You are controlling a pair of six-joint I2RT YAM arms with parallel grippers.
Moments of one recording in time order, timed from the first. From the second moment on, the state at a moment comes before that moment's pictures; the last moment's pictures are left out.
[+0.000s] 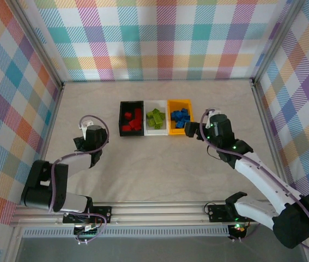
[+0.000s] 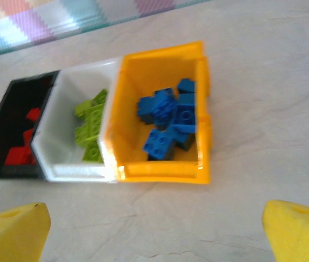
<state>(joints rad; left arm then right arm) -0.16 1.42 0.48 0.28 -0.53 -0.28 0.45 1.03 0.77 -0.30 0.09 0.45</state>
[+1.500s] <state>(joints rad) -0.11 1.56 0.38 0.74 -0.30 -0.16 0.00 1.54 0.39 0.76 -0.02 0.10</state>
